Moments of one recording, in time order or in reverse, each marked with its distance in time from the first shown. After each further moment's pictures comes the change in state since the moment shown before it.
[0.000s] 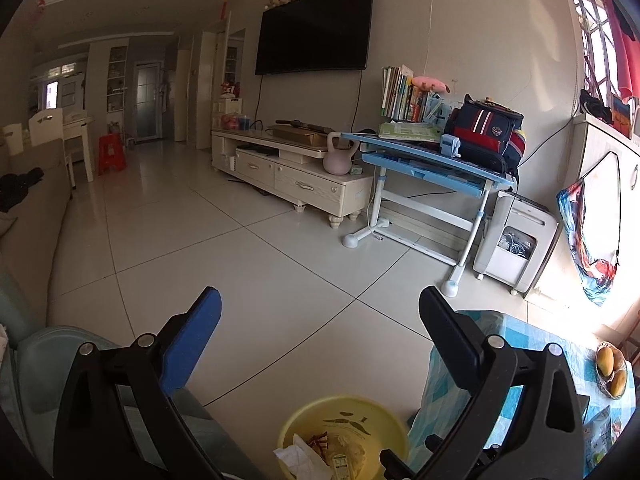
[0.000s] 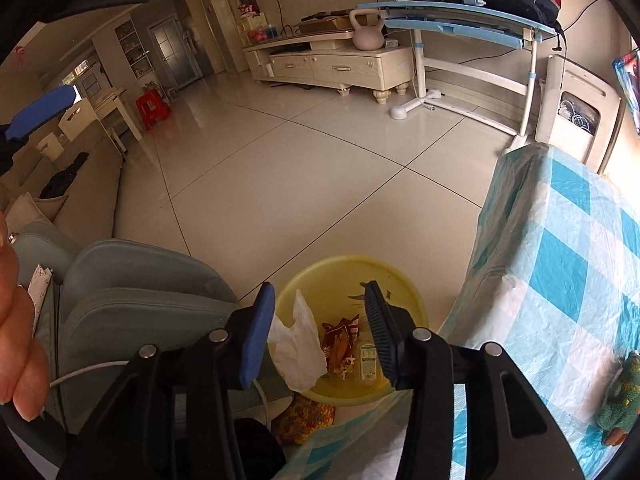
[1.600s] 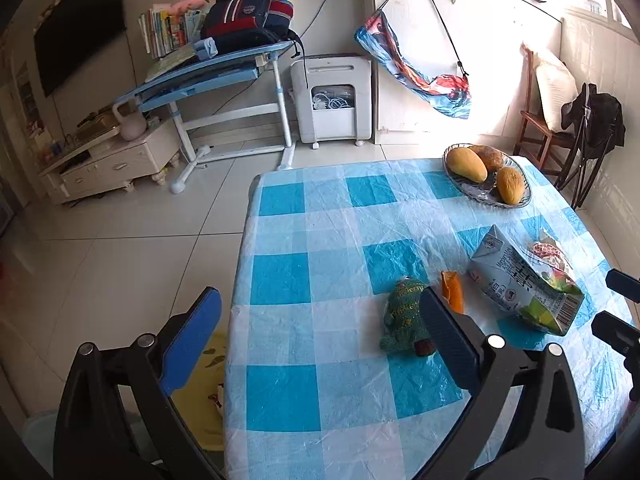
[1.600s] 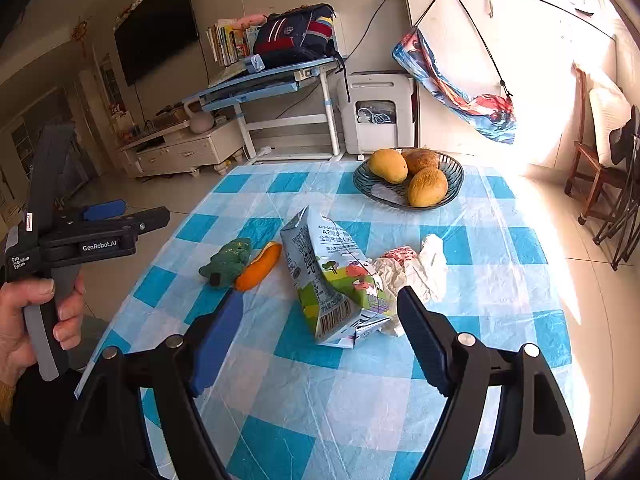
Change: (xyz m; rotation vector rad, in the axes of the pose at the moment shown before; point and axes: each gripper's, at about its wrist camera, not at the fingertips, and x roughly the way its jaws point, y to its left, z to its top) left arm -0.033 -0.239 -0.132 0.585 0.324 -0.480; right arm -0.231 -0.192 -0.146 0.347 -0.262 -0.380
